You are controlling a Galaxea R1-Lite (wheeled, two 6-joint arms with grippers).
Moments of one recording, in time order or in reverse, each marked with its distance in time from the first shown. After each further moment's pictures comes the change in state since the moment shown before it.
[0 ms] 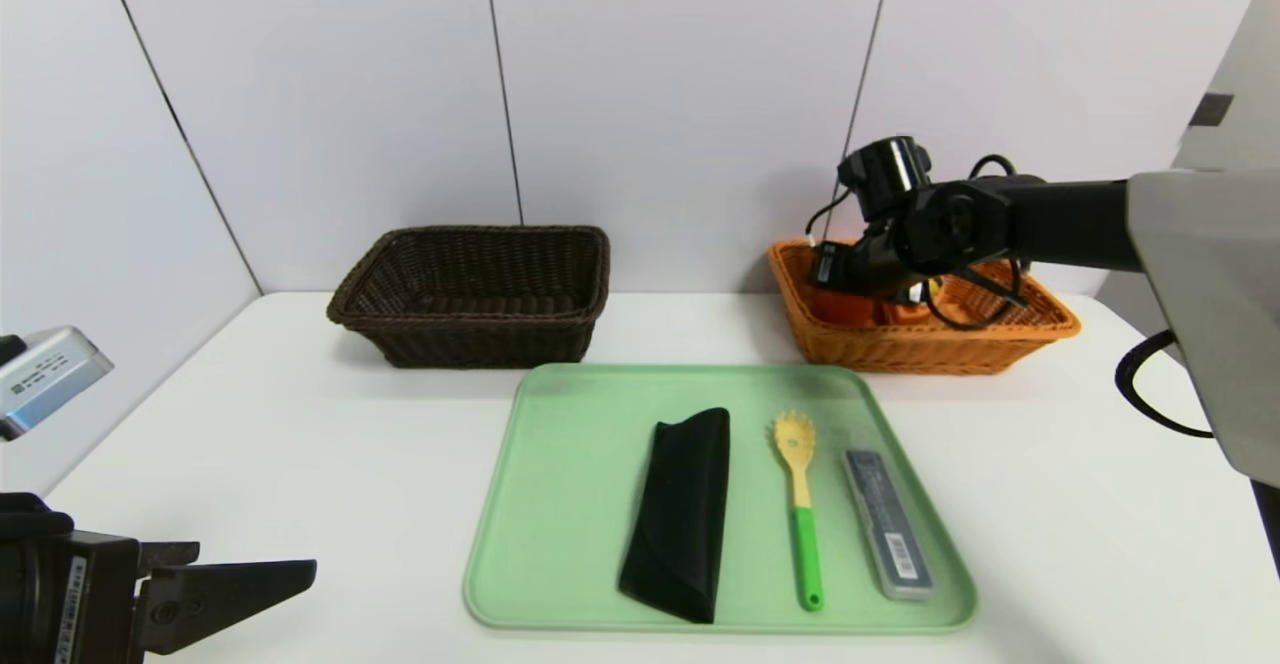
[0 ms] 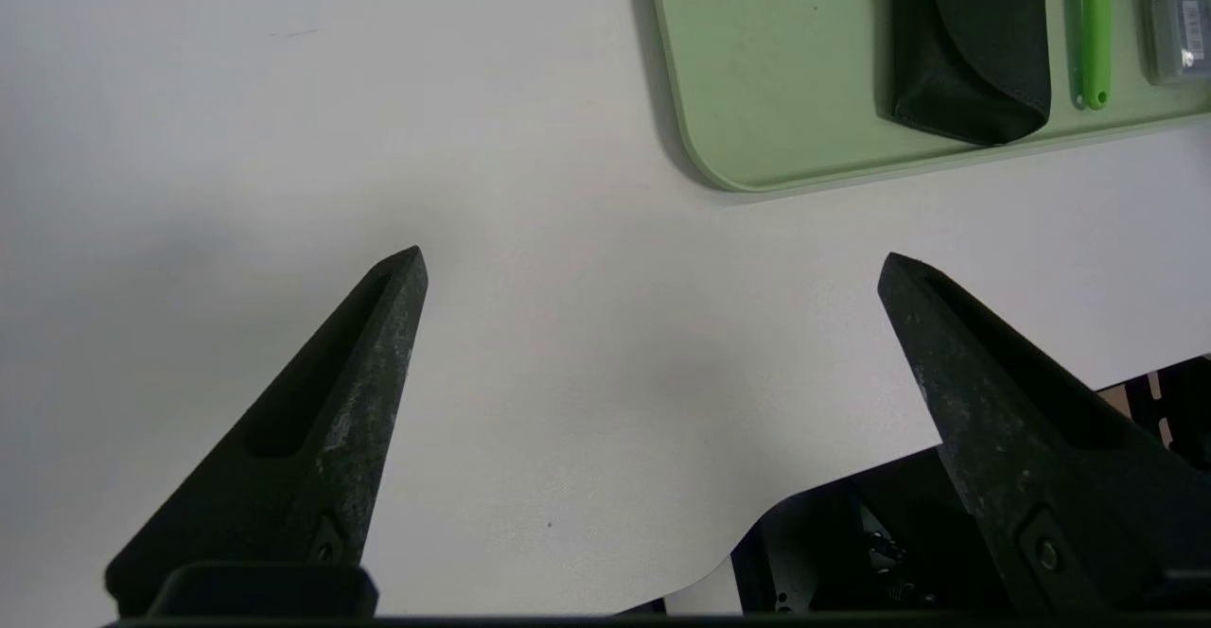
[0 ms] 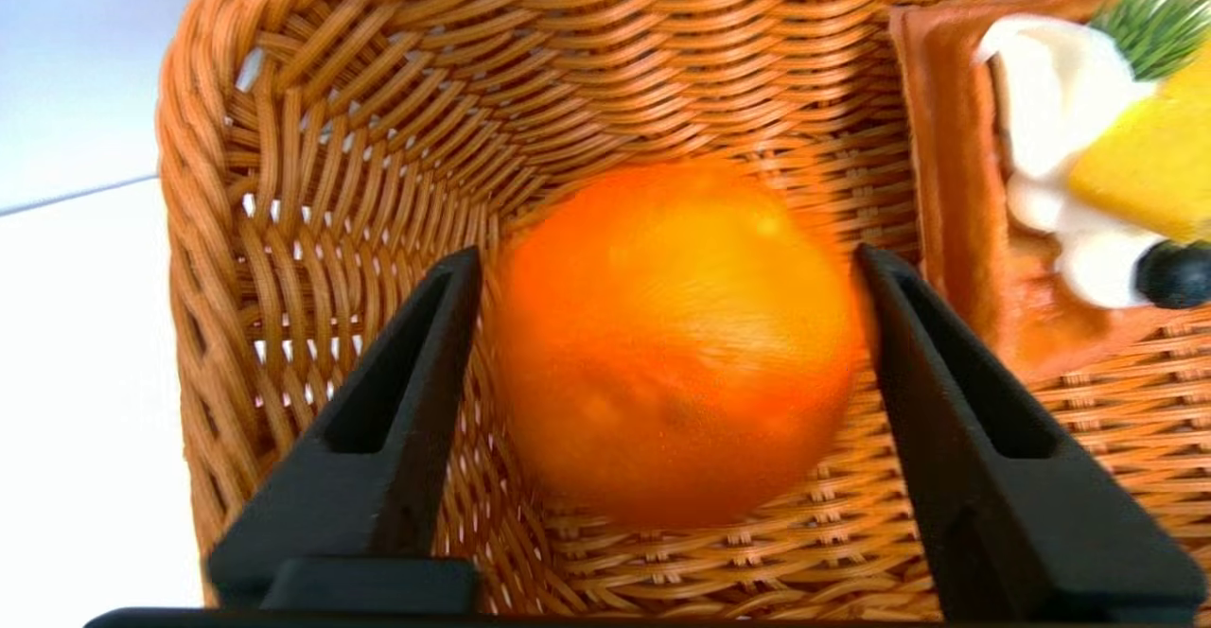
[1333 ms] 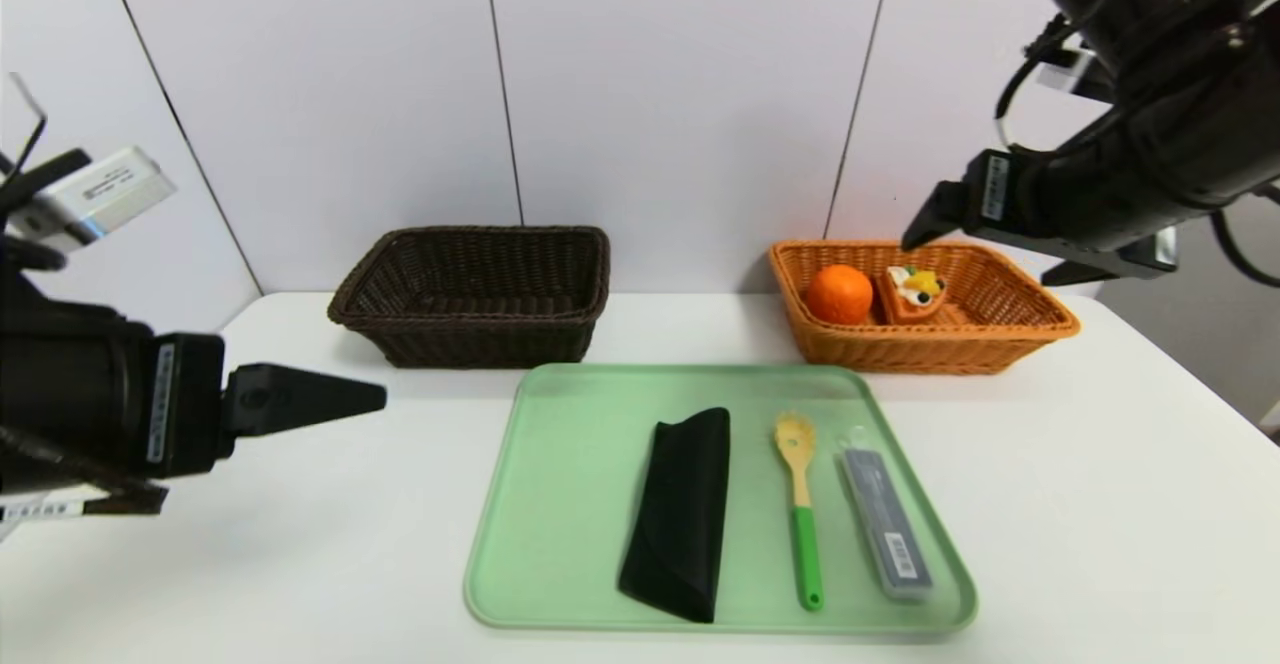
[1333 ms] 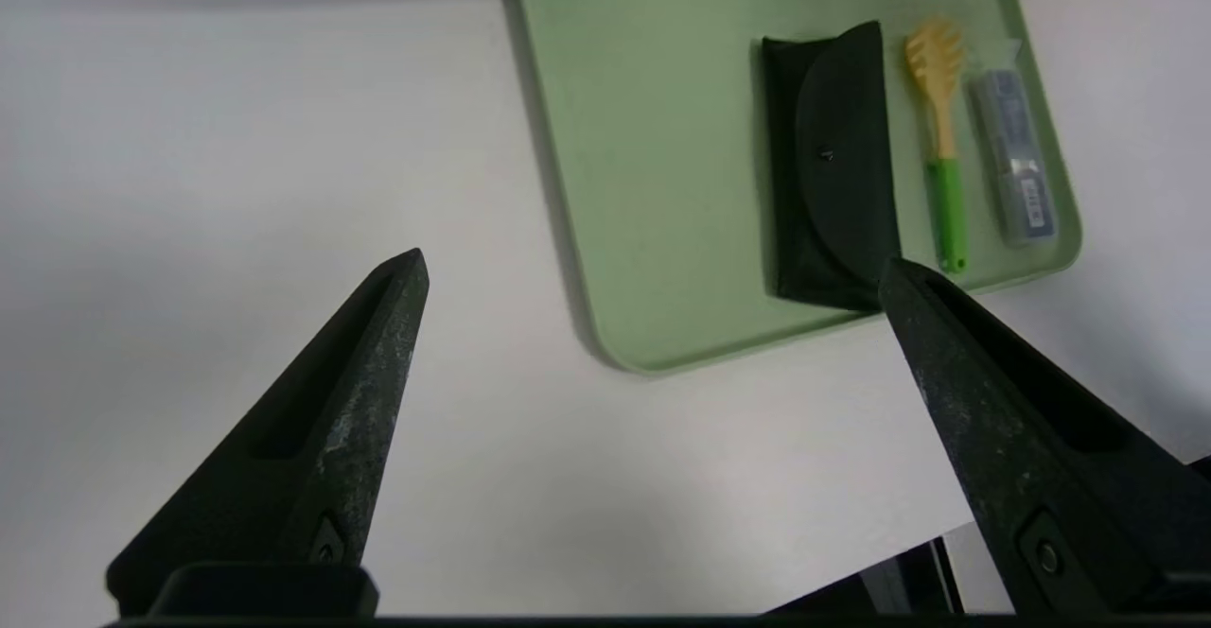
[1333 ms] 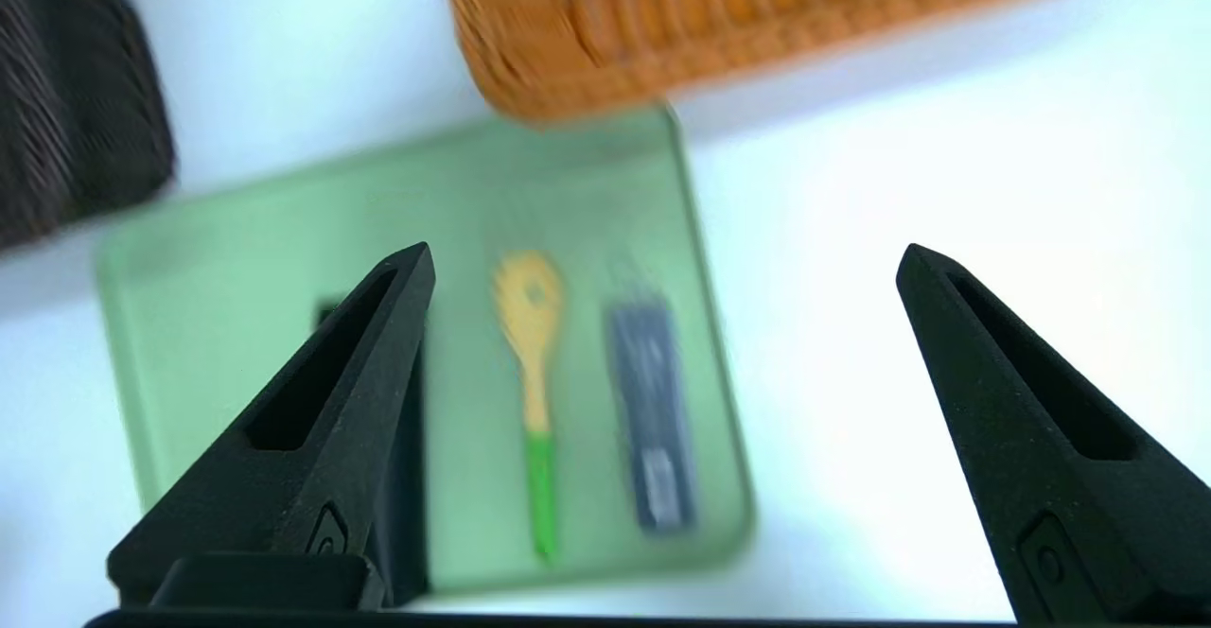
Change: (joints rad) left arm -0.024 0.219 -0.318 -0.008 0.002 -0.011; right arm 0.179 -0.569 0.035 0.703 -0.030 0.194
